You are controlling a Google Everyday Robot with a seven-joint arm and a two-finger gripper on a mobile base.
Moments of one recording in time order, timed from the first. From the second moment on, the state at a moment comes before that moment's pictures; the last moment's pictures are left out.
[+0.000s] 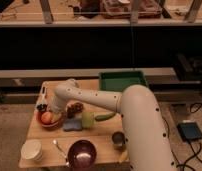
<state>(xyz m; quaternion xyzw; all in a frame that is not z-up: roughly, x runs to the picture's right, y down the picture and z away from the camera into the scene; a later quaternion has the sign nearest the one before) -0.289 0.141 0.867 -0.27 -0.35 -0.15 0.88</state>
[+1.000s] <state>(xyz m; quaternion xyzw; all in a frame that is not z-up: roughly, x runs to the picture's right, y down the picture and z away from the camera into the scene) -0.220 0.070 0.789 -0.26 -0.44 -0.10 0.85</state>
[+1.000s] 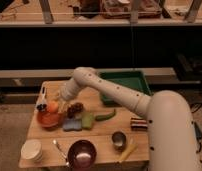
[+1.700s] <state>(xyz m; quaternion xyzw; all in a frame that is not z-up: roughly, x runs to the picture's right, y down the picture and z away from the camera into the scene) -0.155 0.127 0.718 -0.29 -0.45 -0.19 0.82</state>
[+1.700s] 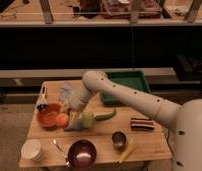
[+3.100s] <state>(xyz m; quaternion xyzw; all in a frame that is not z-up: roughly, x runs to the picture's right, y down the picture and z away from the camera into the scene) -0.086 0.224 0.674 -0.37 -0.48 -0.35 0.72</state>
